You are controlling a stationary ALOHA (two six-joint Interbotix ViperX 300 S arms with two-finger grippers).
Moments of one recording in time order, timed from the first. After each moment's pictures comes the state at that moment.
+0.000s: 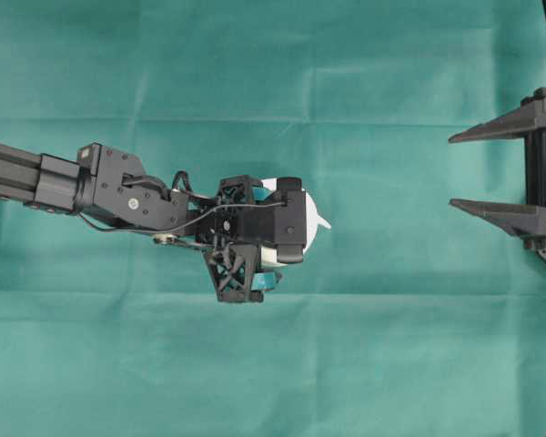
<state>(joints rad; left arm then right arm) -0.08 0.30 0.42 -0.02 0.17 -0.08 -0.01 -0.97 1.27 0.00 -0.36 0.05</state>
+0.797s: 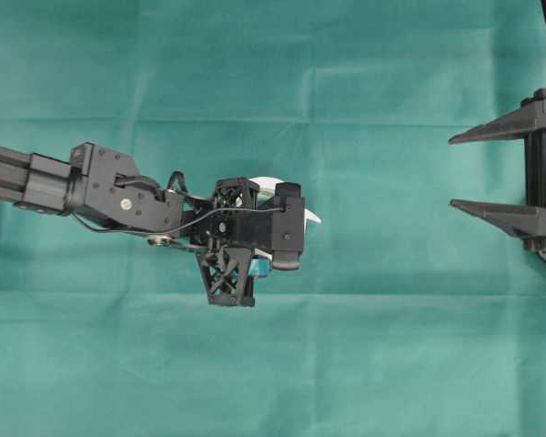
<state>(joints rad) -0.09 0.24 0.43 -0.02 0.24 -0.05 -0.01 -0.97 1.28 0.00 -0.37 0.05</state>
